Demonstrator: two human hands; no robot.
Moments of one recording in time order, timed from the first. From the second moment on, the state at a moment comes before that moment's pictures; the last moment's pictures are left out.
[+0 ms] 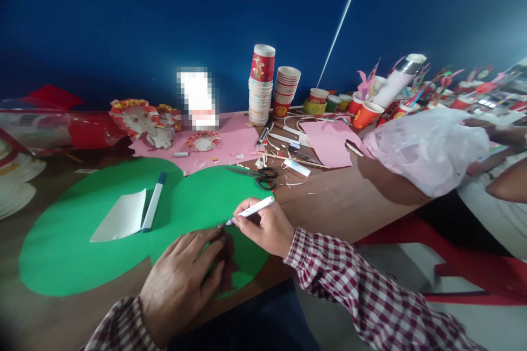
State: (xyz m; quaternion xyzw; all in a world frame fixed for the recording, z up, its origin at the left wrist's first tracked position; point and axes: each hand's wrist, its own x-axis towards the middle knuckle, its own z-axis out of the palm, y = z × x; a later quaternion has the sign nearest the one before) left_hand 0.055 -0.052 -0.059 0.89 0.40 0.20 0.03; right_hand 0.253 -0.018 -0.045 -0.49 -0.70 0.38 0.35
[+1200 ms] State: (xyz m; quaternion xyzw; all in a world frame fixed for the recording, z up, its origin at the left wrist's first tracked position) left_hand 0.054 -0.052 -0.061 0.90 0.40 0.19 0.01; right_hand 0.254 -0.018 -0.045 -0.49 -0.72 0.38 0.32
